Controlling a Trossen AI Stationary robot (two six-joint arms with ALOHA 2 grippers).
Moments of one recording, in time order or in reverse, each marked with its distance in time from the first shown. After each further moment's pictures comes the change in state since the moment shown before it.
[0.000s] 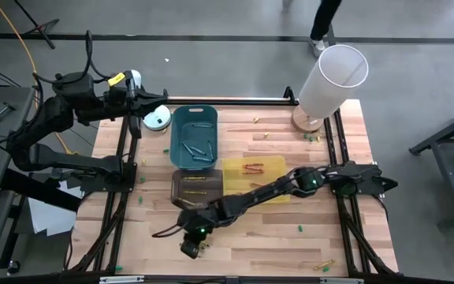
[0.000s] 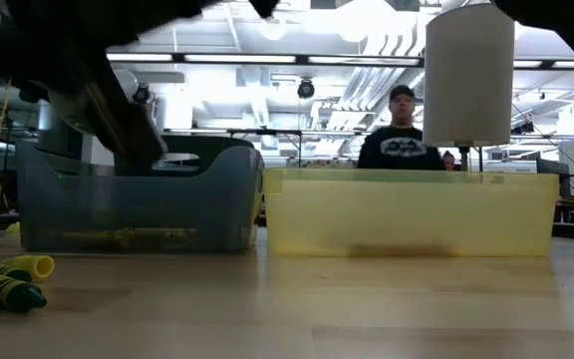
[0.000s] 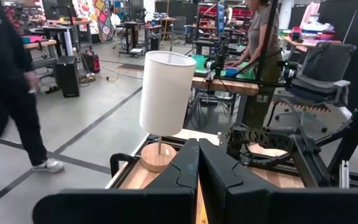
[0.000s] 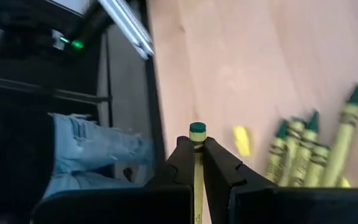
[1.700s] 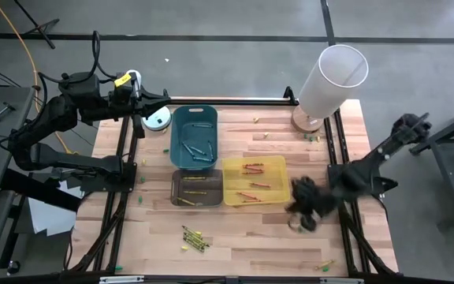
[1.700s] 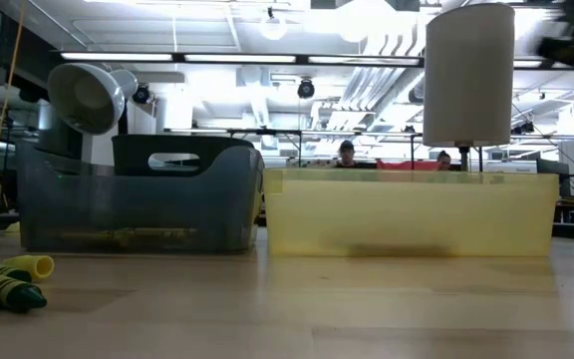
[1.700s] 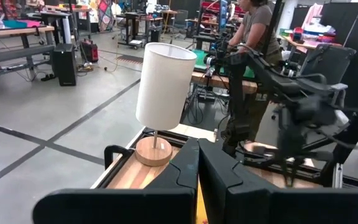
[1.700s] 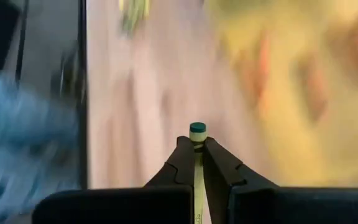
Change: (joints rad) left arm 0.000 0.023 0.000 -0.001 0.000 -0.055; right arm 0.319 -1.464 -1.422 -0.227 0.543 0.014
